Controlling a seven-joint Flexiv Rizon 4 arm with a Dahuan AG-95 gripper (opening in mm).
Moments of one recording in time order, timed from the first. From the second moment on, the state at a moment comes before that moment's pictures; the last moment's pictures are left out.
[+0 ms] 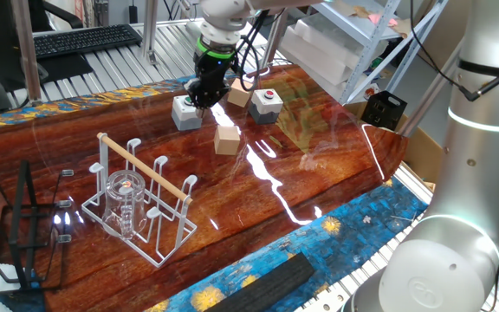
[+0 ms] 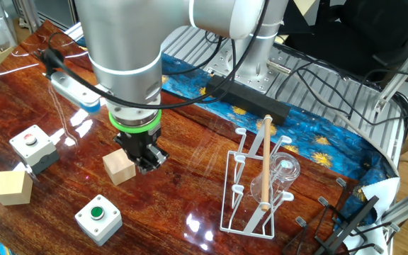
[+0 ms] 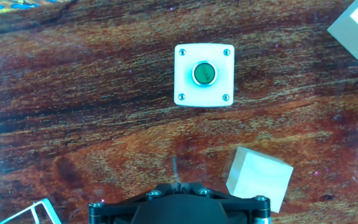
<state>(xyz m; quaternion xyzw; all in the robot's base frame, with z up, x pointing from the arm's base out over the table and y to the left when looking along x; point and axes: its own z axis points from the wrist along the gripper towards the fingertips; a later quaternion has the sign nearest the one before) 0.630 -0.006 0.132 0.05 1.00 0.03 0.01</state>
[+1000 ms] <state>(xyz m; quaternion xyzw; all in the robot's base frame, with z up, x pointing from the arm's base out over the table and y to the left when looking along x) 0.631 -0.006 0.131 0.01 1.00 0.01 0.02</state>
